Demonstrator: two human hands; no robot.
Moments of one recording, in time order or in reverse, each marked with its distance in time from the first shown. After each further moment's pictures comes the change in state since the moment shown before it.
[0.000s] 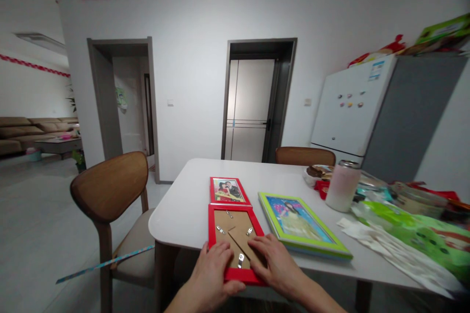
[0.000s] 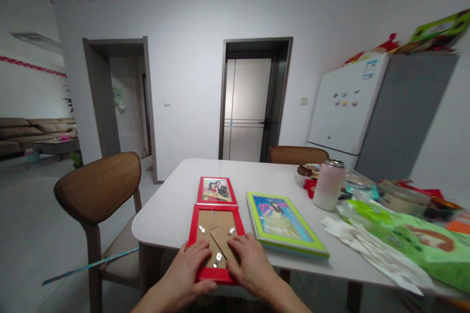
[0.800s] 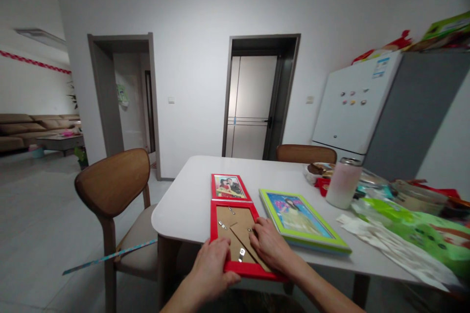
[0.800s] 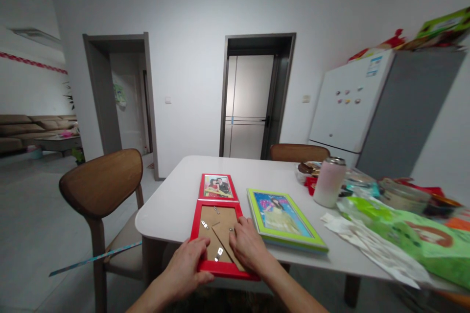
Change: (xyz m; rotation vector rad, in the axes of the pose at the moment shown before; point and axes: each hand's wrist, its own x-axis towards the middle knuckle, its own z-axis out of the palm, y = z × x) left_hand -0.004 0.005 -0.007 -0.040 0.076 -0.072; right_hand 0.024 0.002 0.005 -0.186 0.077 0.069
